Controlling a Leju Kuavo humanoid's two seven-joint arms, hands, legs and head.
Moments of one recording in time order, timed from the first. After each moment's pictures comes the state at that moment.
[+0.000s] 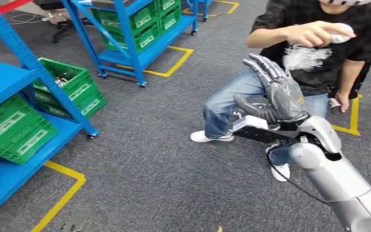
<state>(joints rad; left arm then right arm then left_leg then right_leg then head) -0.13 -0.14 0.95 -0.23 -1.09 0.32 -0.40 -0.57 -0.27 0.51 -1.42 0.73 -0.18 -0.17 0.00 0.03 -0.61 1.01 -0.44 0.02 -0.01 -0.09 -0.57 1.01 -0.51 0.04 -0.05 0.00</state>
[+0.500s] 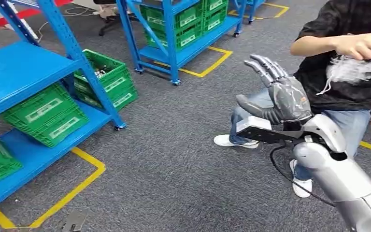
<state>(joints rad) -0.13 -0.13 0.95 -0.23 -1.09 0.32 -0.40 -0.58 -0.29 0.52 -1.43 0.72 -0.16 -0.18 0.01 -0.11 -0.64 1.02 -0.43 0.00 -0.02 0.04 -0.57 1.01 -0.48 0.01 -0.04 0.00</state>
